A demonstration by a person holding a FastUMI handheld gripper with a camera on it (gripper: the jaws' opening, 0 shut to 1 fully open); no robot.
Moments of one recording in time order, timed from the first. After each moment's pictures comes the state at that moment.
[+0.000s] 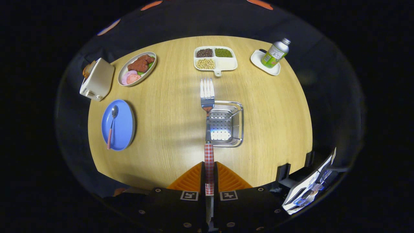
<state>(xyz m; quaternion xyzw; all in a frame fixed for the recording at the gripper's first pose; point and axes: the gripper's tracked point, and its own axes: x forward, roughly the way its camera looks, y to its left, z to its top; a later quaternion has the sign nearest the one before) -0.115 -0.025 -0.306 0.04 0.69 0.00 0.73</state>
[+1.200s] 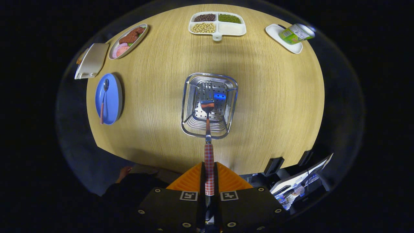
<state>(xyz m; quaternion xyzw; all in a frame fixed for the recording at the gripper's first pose) -0.131 -0.058 -0.328 0.02 0.82 0.08 0.57</state>
